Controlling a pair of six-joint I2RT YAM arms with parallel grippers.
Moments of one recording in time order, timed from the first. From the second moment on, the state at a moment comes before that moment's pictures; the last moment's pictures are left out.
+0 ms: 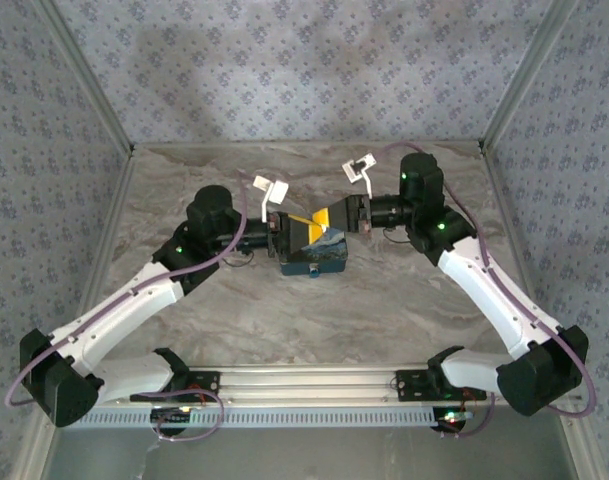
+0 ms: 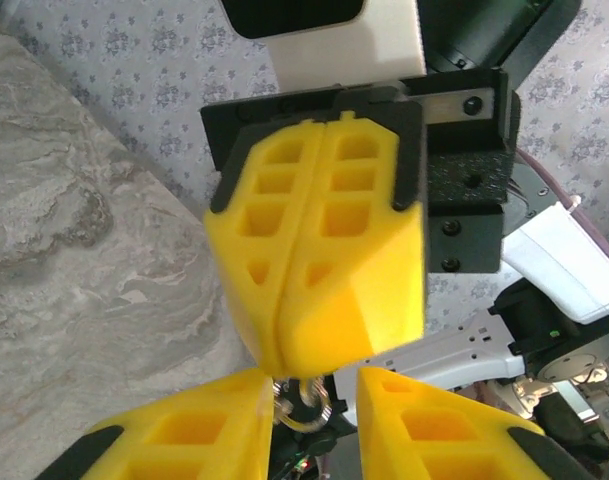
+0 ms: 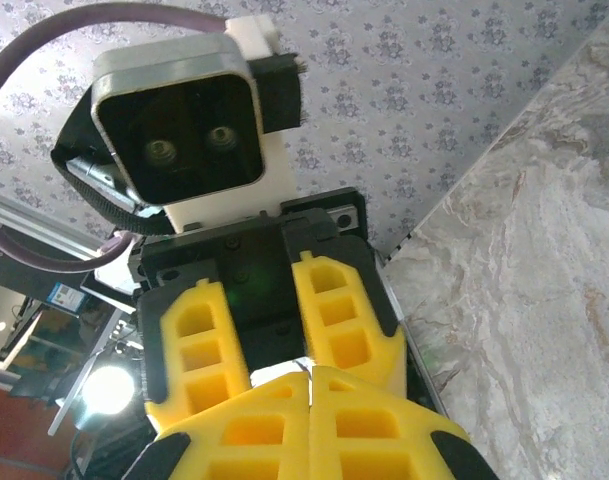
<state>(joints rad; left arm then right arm) -0.74 1.15 1.02 0.03 0.71 -0.74 0.47 1.22 1.16 -0.15 -1.12 0.71</state>
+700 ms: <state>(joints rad) -0.74 1.17 1.02 0.05 0.68 -0.75 0.40 1.12 1.09 -0.12 -1.04 0.71</state>
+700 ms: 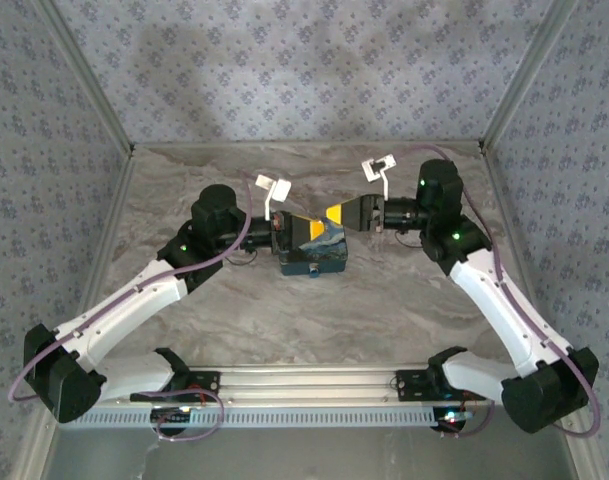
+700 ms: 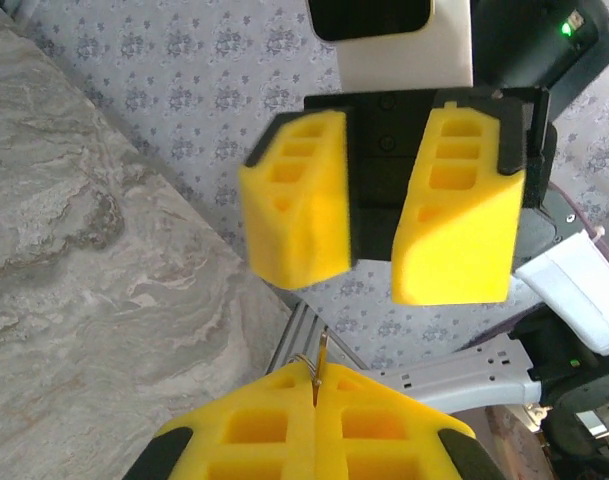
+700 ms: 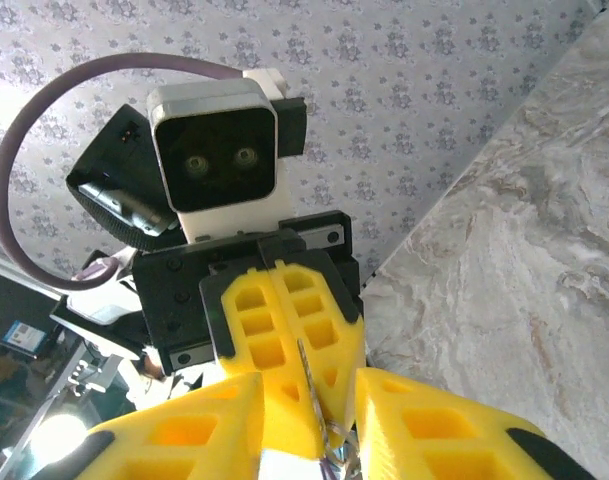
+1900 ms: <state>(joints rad) -0.73 1.13 1.01 0.13 0.66 -0.79 0.49 1.06 0.94 0.18 -0.99 0.79</state>
